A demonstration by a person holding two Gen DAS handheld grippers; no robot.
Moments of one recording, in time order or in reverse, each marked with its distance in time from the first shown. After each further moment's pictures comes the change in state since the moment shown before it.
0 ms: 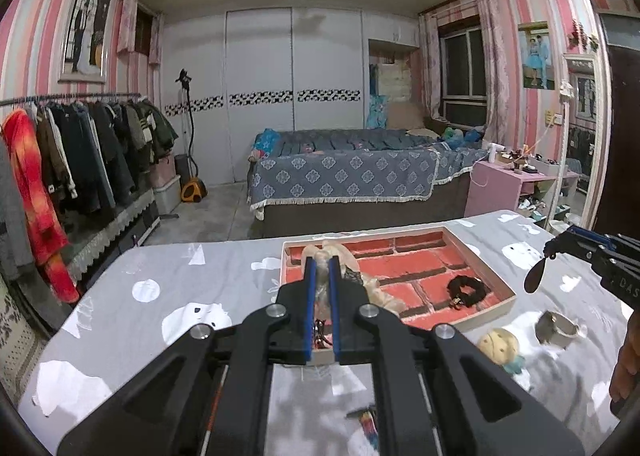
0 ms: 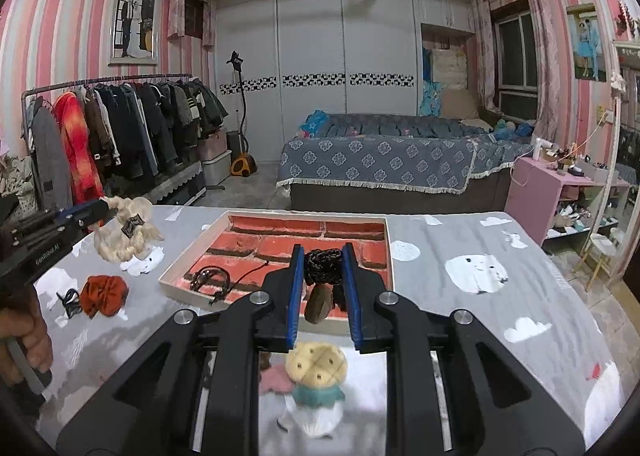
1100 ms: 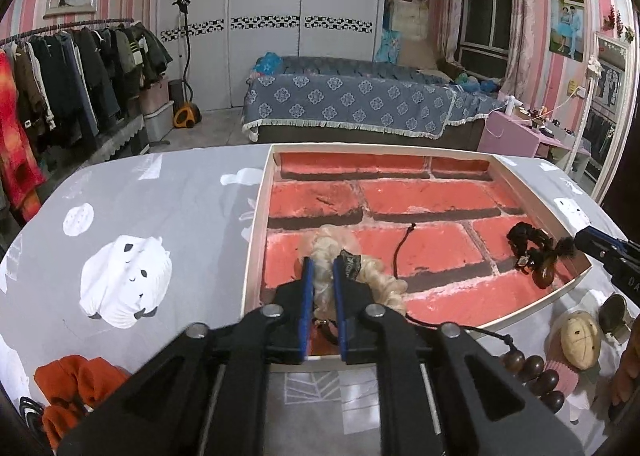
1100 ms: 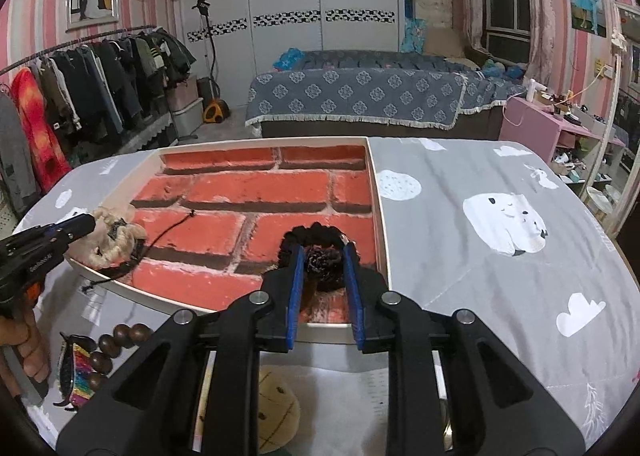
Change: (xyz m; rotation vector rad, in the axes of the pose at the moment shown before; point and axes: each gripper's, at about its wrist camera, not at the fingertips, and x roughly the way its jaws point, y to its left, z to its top) left arm 0.140 0.013 -0.057 -0.075 0.264 -0.021; right arm 0.130 -0.032 -0.049 0.046 0.218 -0.079
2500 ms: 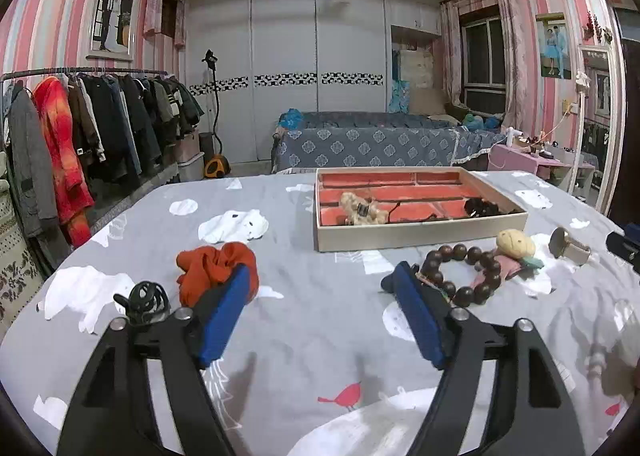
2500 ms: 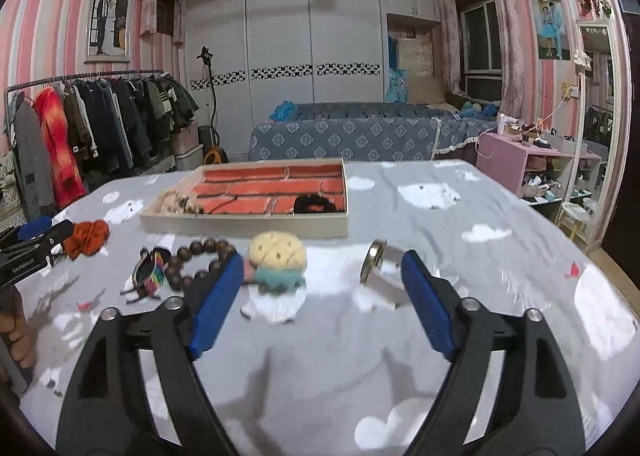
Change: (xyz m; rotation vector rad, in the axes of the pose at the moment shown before) left arm -0.184 0.000 -0.109 0.027 -0.224 0.096; right arm -0.187 0.000 -0.112 0.009 -0.207 -0.037
